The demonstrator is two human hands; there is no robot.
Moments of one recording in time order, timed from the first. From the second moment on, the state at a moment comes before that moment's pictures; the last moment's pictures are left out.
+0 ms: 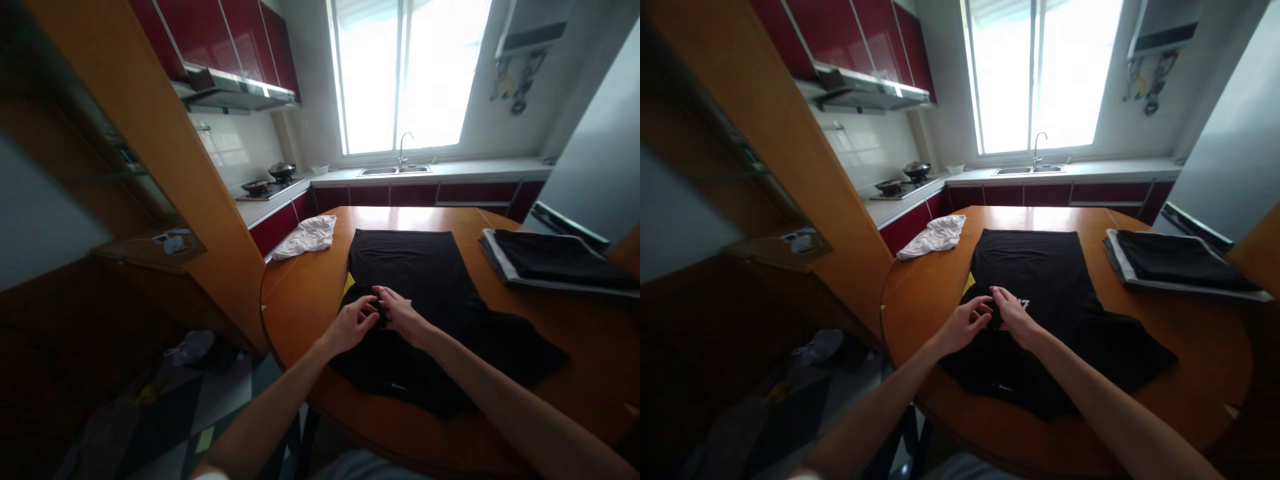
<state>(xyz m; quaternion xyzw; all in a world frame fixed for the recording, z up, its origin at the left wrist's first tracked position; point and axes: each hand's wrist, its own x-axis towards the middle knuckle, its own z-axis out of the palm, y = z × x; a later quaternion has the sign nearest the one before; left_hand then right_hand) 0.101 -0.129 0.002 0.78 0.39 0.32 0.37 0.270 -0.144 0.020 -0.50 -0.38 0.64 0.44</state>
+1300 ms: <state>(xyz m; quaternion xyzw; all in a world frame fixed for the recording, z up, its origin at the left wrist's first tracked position) -0.020 -0.162 0.001 0.85 0.40 0.23 0.24 0.275 -0.131 -0.031 -0.54 -0.64 0.32 0.44</state>
